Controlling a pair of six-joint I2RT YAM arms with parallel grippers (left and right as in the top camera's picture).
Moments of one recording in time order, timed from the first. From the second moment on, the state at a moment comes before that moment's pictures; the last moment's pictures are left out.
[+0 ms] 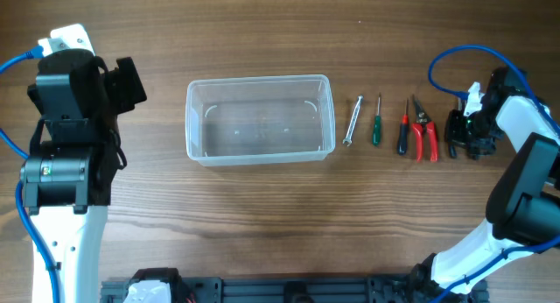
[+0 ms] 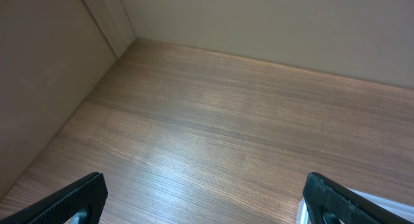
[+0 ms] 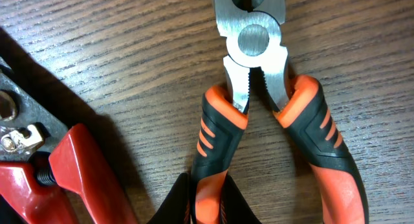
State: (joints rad) left arm 0.01 1.14 1.31 -0.74 -0.39 -0.11; right arm -0.39 1.92 1.18 -0.72 -0.07 -0.09
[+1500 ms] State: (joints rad) left arm 0.01 1.14 1.31 -0.74 -0.39 -0.11; right arm 0.68 2.31 1.93 -0.90 -0.14 -0.87
